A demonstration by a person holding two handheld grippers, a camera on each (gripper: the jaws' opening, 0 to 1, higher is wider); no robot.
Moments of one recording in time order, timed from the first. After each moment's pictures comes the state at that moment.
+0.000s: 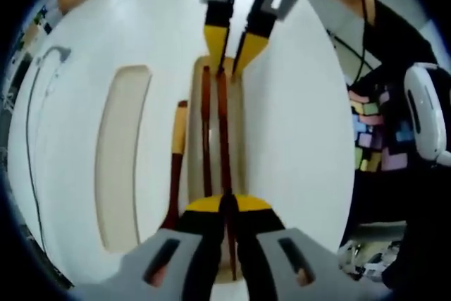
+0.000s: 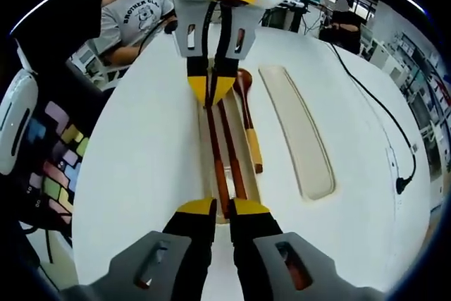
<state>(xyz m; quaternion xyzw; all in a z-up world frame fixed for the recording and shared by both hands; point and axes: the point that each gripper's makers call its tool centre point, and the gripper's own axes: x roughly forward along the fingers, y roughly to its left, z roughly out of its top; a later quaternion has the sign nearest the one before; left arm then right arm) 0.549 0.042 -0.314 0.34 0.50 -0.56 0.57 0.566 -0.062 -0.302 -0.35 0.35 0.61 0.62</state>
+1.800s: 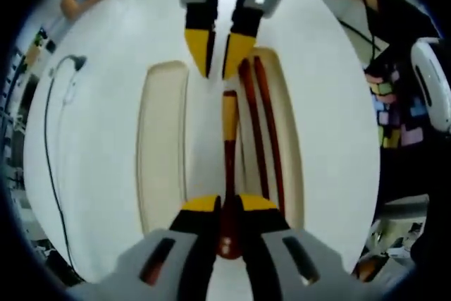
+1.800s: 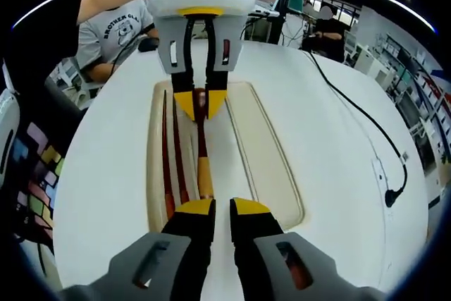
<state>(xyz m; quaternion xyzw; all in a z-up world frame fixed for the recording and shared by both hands) 0.606 0.060 -0.315 0.40 0.46 -0.55 0.57 0.621 -0.026 -0.303 -0.33 0.32 0.60 0.66</state>
